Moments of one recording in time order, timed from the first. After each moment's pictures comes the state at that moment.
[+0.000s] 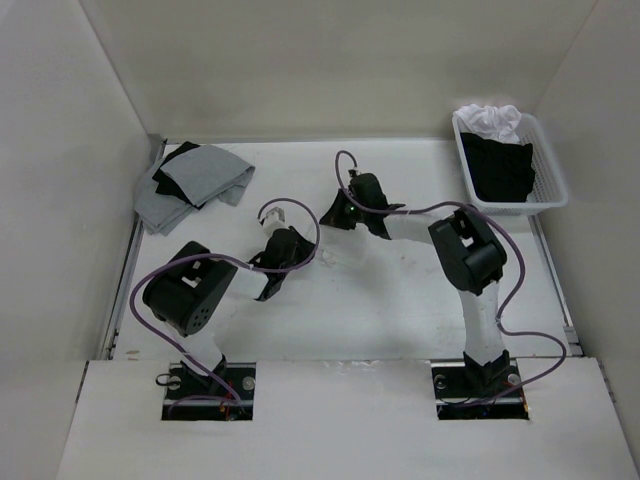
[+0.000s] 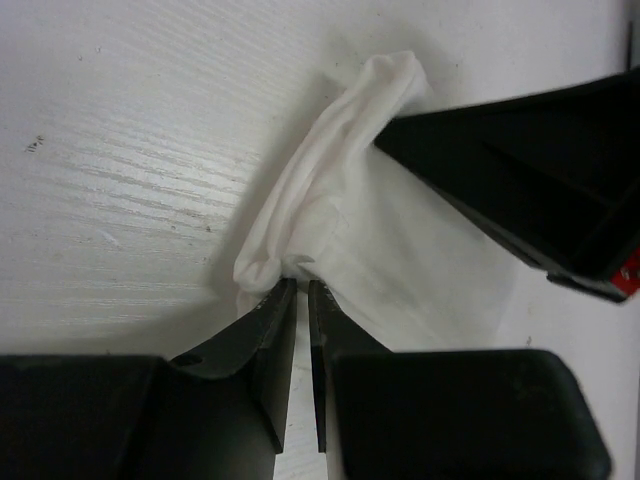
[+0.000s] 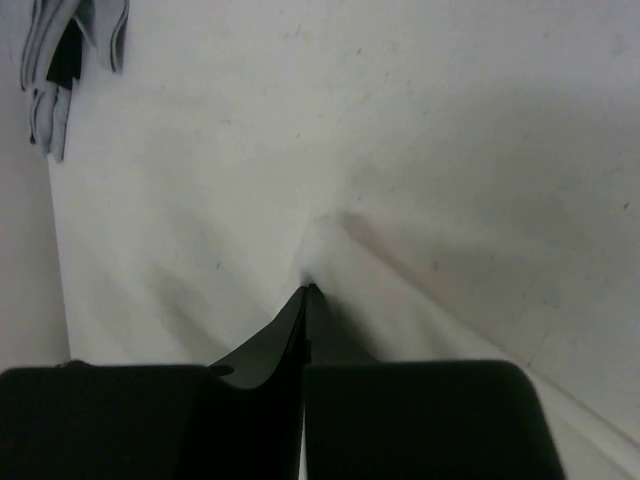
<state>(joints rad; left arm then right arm) -0.59 1.72 0.56 0.66 -0.21 -0.95 0.57 2.09 1.31 0.18 -0.26 0.79</state>
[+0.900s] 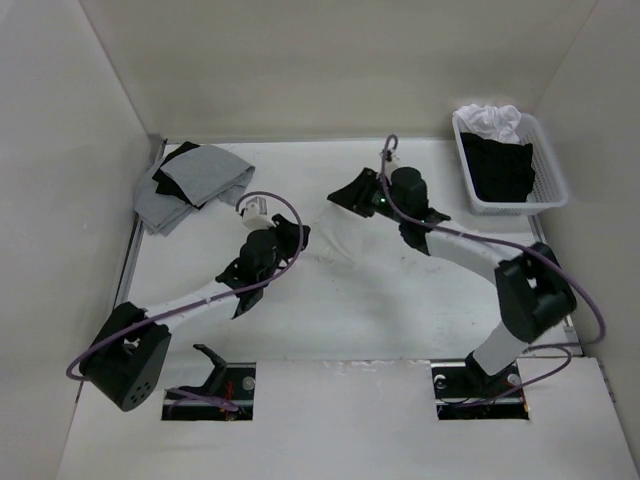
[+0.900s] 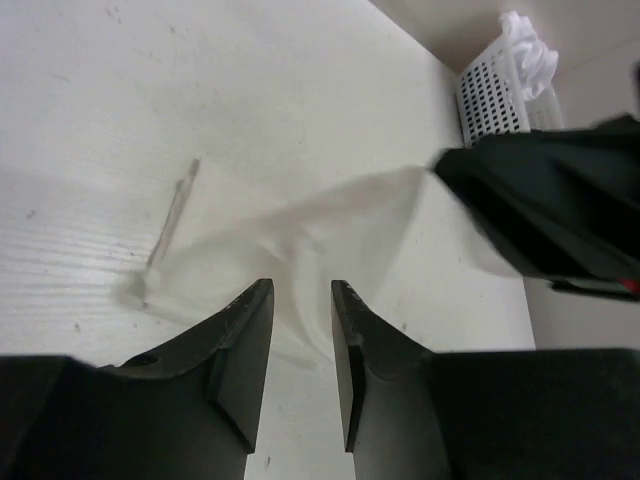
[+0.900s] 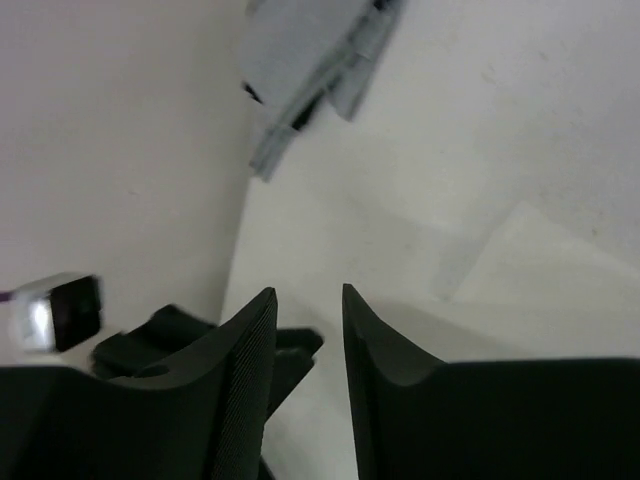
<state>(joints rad) -0.63 1.27 0.48 0.53 -0.27 -0.87 0.54 1.72 1.10 0.35 -0.31 0.92</state>
